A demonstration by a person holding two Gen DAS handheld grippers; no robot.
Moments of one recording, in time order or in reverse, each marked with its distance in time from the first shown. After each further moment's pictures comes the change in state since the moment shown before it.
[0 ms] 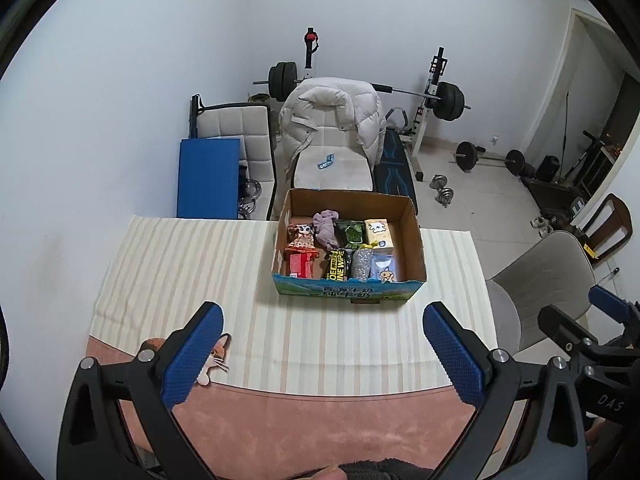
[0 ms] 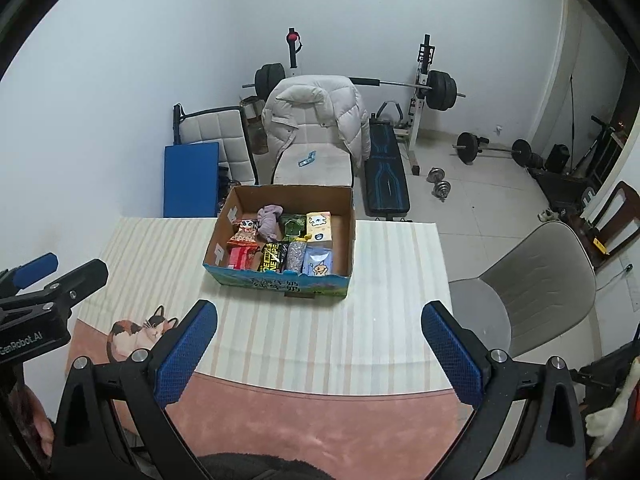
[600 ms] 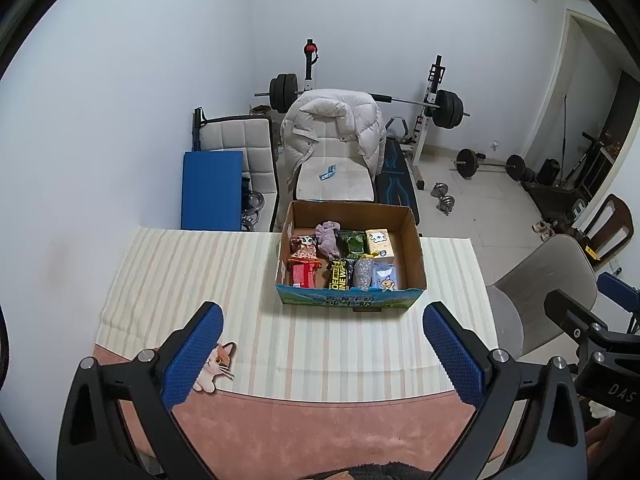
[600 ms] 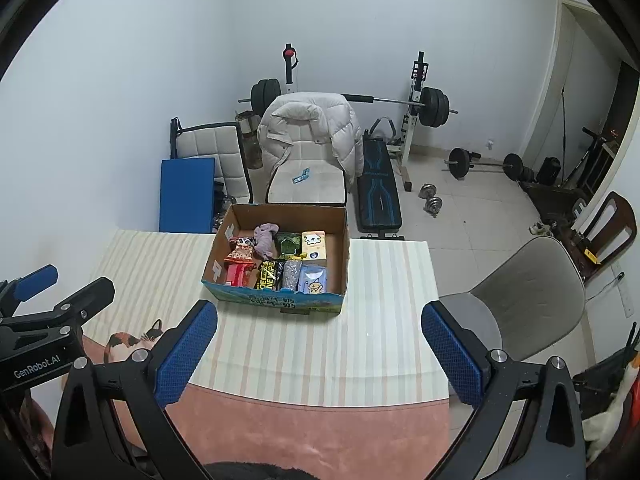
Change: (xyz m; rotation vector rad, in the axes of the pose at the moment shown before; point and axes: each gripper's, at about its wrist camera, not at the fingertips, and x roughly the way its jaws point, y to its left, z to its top) left arm -0.016 -0.003 -0.001 0.012 -0.040 0.008; right arm -0.024 0.010 0.006 0.000 -0.053 -0.032
